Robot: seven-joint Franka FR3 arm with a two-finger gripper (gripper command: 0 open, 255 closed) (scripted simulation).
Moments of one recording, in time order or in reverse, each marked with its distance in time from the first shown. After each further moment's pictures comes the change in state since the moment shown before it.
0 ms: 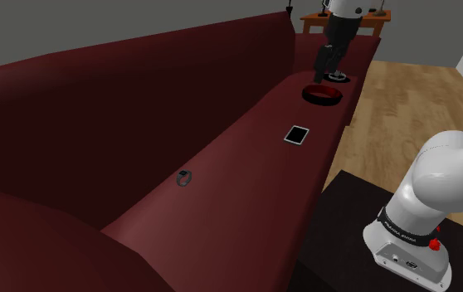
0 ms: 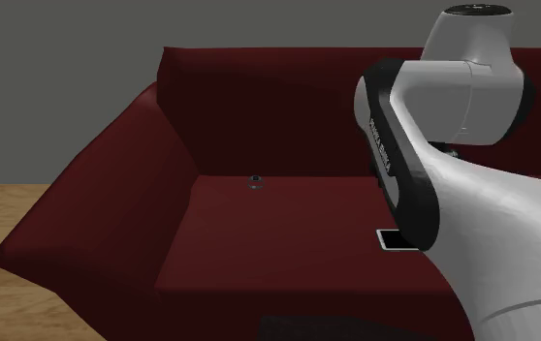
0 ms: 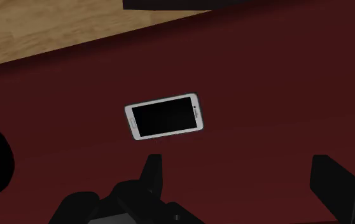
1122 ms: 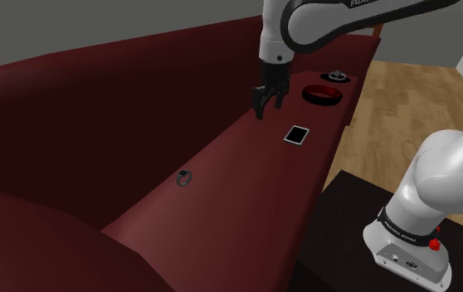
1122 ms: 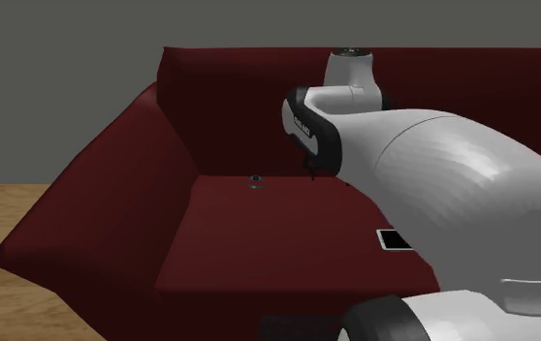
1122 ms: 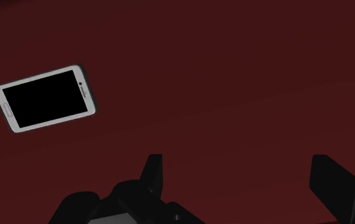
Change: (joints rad) arm 0.075 0.364 0.204 0.051 0.123 0.235 0.280
